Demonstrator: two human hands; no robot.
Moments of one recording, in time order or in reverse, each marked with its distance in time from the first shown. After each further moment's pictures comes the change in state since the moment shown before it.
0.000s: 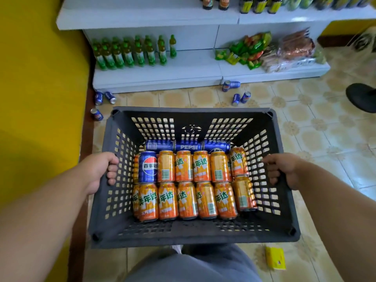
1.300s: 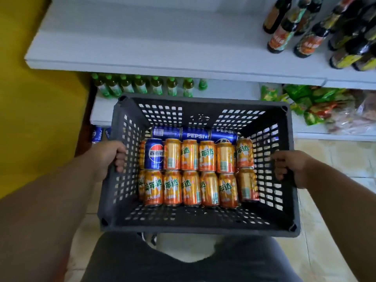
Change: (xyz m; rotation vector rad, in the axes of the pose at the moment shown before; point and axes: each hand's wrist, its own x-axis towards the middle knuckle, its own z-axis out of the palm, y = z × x) left_hand 0.479 0.462 0.035 -0.068 0.122 -0.068; right_hand 0.408 -0.576 0.197 -0.122 -0.027 -0.030
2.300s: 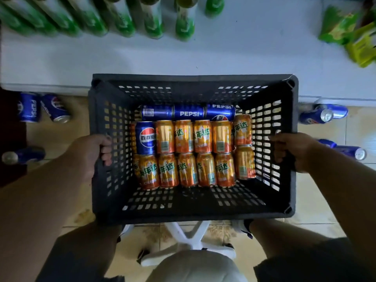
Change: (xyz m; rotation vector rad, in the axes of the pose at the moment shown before) left_hand 0.382 -0.111 0.076 -0.123 0.000 -0.231; right_hand 0.386 0.038 0.083 -0.033 -0.017 0.189
